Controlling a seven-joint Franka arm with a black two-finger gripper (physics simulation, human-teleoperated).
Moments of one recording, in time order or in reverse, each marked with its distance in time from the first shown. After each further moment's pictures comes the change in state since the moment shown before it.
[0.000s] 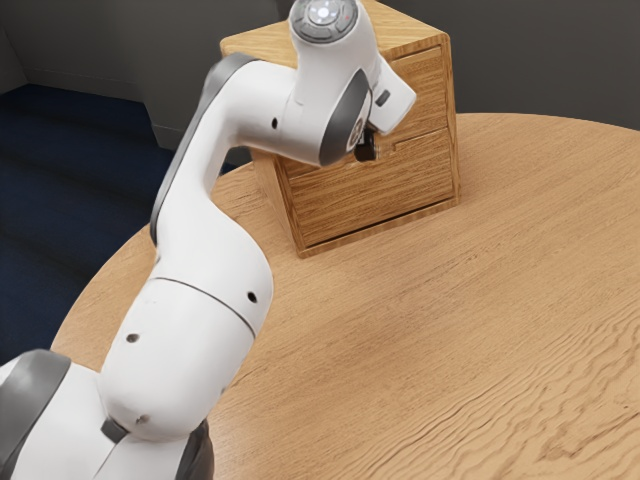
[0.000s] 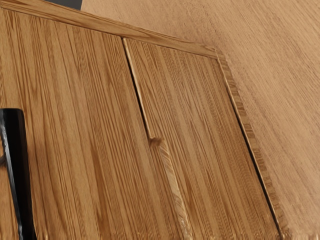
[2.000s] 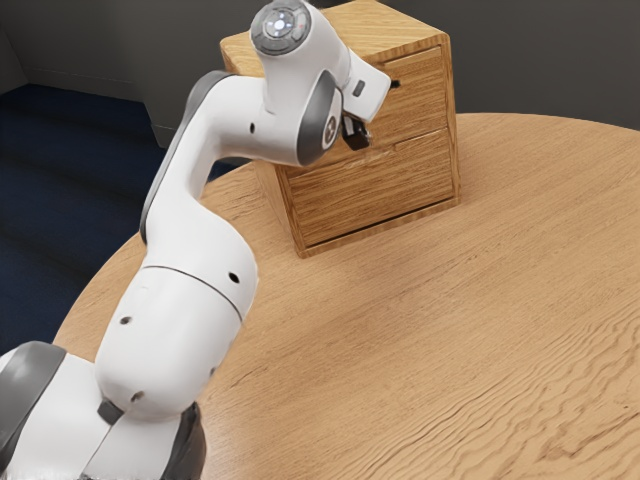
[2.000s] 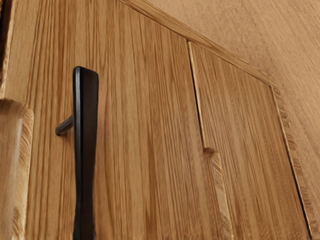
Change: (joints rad) arm 0.110 0.010 -0.083 0.011 -0.121 0.154 -0.052
